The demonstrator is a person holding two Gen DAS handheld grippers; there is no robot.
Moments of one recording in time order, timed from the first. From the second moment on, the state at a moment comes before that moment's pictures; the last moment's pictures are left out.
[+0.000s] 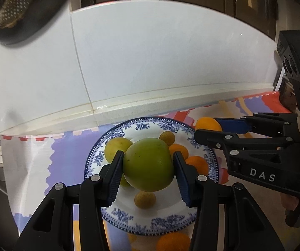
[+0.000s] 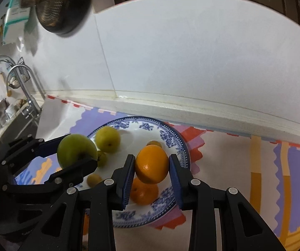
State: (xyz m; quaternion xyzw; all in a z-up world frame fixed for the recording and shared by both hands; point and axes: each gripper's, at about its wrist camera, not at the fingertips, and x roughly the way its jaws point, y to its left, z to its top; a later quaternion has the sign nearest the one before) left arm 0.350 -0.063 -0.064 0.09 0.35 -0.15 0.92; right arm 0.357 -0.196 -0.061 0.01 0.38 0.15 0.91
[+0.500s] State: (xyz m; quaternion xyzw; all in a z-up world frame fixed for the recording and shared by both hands) left arm 0.380 -0.072 -0.091 0.10 0.38 -0.16 0.91; right arm 0.393 -0.201 -0.093 0.02 0.41 0.14 0.90
